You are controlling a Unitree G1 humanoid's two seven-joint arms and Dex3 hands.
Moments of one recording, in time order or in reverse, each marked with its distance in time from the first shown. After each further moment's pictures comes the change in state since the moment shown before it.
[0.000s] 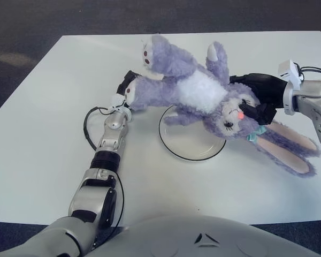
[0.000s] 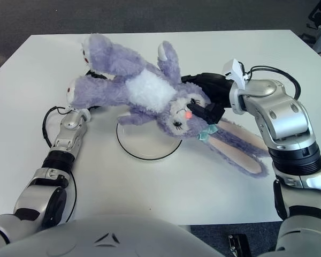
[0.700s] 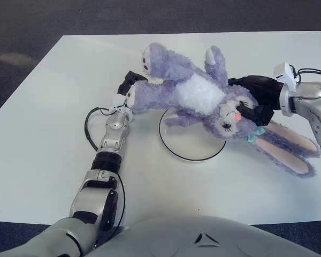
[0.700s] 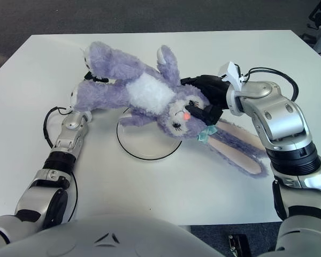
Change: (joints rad) left arm 0.012 -0.013 -0.005 -0.033 0.010 0.027 0.023; right arm 0.000 0.008 0.013 -0.011 -0.006 0.047 -0.049
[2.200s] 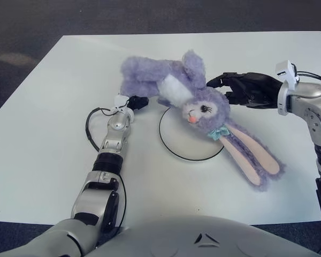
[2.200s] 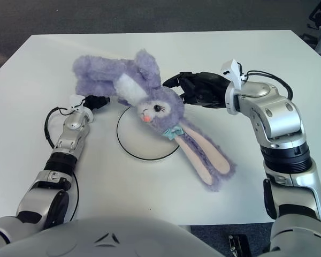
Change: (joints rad) left arm 0.012 -0.014 -0.004 -0.034 0.015 0.025 0.022; right arm 0.004 0.078 -0.072 0.047 0.070 0.019 -0.029
